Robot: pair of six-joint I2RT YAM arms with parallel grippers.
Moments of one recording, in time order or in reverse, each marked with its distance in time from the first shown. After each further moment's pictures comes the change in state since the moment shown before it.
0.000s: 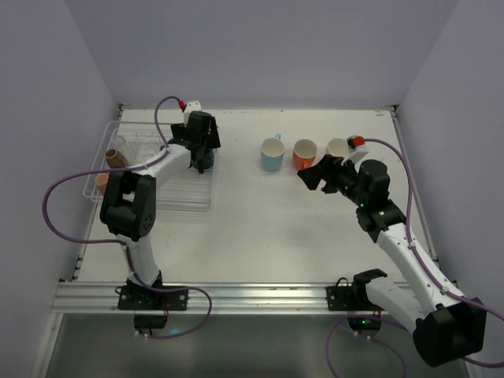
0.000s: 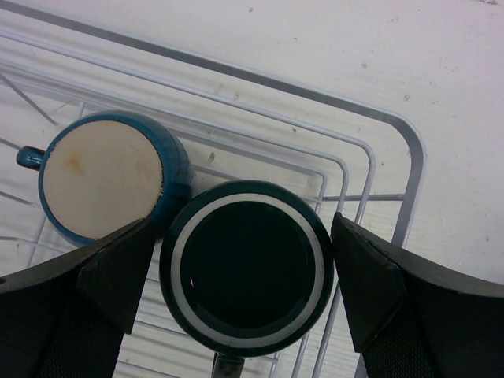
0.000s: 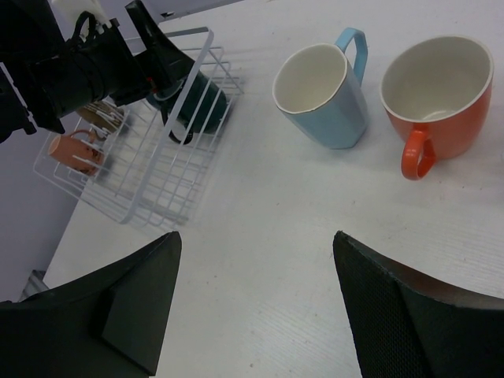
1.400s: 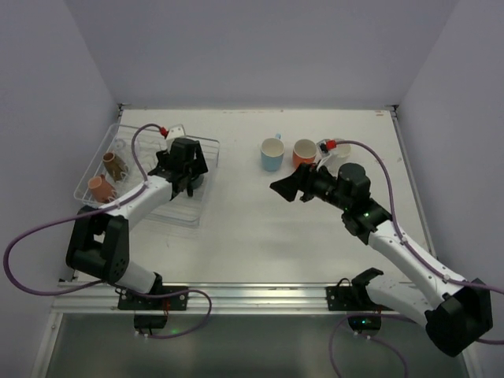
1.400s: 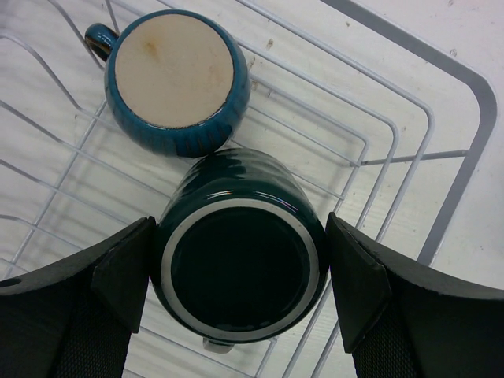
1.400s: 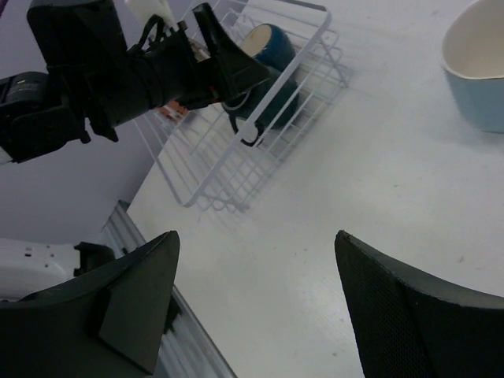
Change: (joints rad) left arm 0.000 -0.384 -0.417 0.009 0.009 -0.089; right arm 0.212 0.044 0.006 0.094 -0.062 0.092
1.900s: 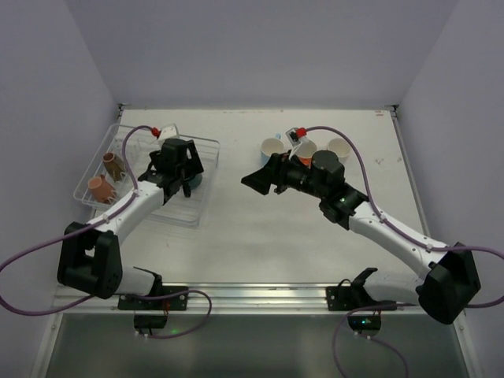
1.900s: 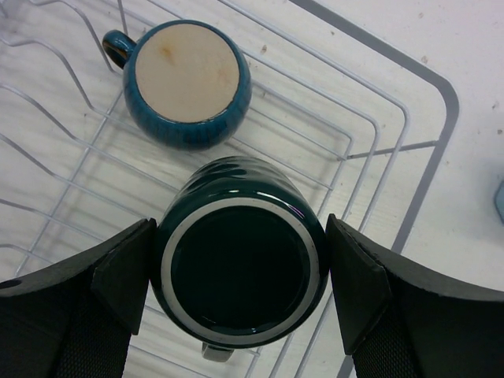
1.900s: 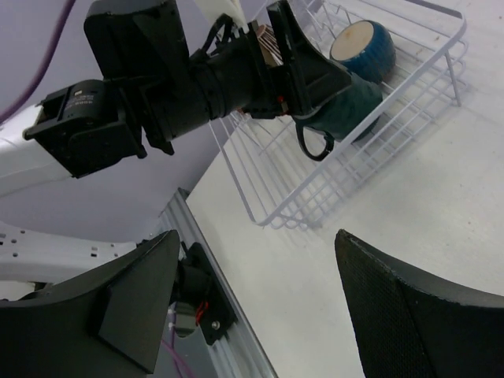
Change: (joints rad) left arm 0.027 -0.117 -0.030 -0.045 0.055 -0.001; right arm 0.198 0.230 0.177 0.119 0.002 0.089
